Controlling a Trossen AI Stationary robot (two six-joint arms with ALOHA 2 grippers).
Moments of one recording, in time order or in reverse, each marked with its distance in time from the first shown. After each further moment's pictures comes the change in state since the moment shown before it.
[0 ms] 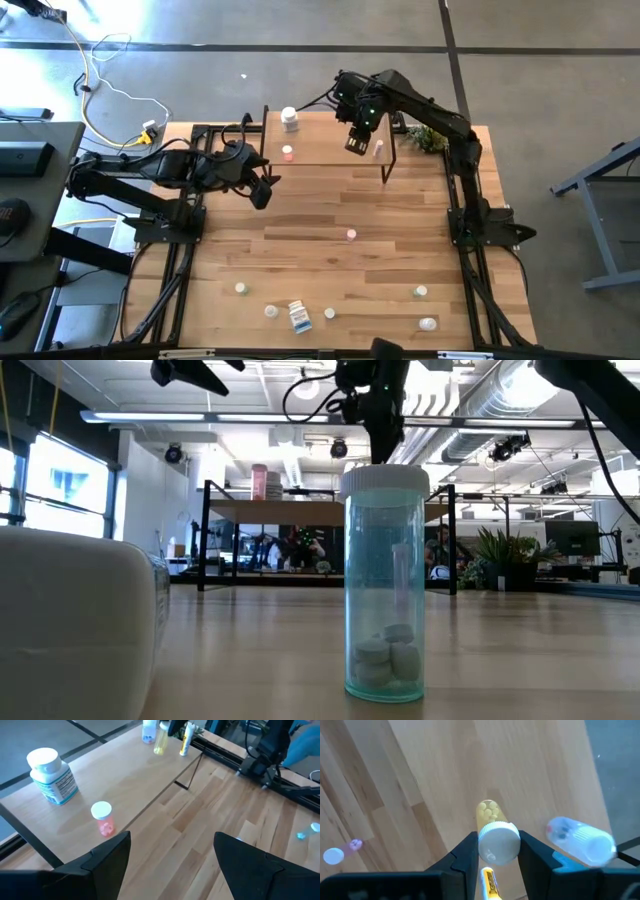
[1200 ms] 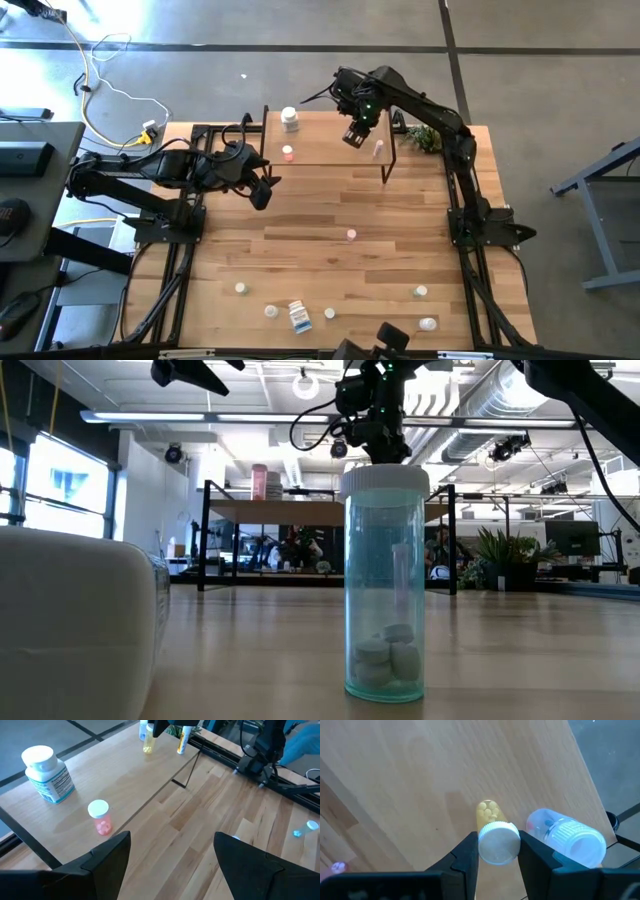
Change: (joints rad) left arm 0.000 0.000 0.000 -0.001 0.016 0.001; right arm -0.067 0.063 0.000 0.000 0.031 0.114
